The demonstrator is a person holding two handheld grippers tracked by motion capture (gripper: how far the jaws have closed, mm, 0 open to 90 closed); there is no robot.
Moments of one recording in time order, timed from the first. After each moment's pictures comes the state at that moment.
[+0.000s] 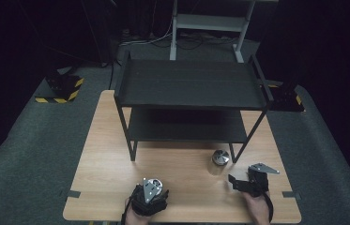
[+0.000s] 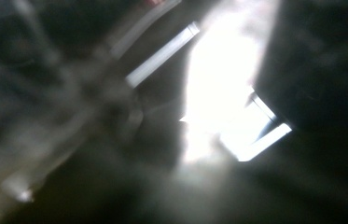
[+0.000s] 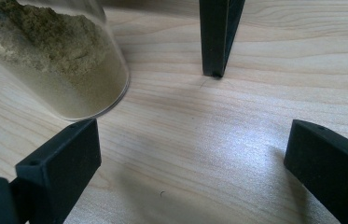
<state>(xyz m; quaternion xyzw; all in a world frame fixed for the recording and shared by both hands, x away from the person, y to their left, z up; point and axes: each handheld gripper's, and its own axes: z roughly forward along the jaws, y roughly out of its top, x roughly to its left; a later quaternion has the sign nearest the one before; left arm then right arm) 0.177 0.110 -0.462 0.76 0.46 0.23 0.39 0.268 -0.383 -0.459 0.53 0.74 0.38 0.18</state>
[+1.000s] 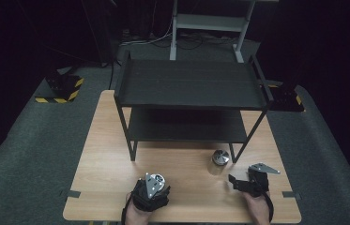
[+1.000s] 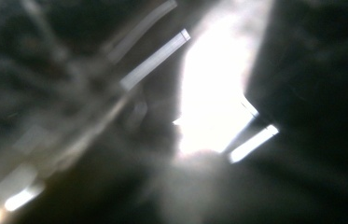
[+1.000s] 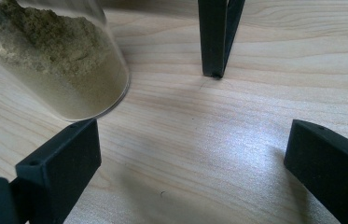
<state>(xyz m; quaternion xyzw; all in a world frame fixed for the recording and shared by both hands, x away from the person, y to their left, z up) 0.187 0.105 -0.437 0.78 0.44 0.24 0.38 0.268 -0.385 -0.460 0.53 0.74 0.38 0.18</state>
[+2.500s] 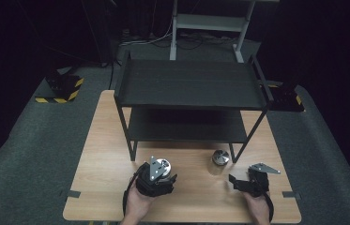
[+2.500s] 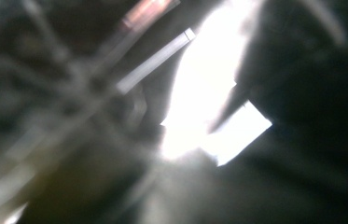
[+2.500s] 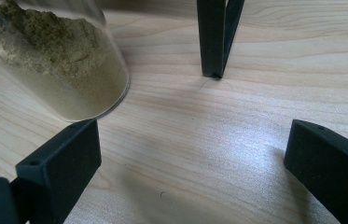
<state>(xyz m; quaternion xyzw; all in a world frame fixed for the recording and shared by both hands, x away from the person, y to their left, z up) 0.223 0.113 -0.380 0.79 0.40 0.21 0.41 0.268 -0.387 -0.460 0.53 0.74 0.38 0.18</state>
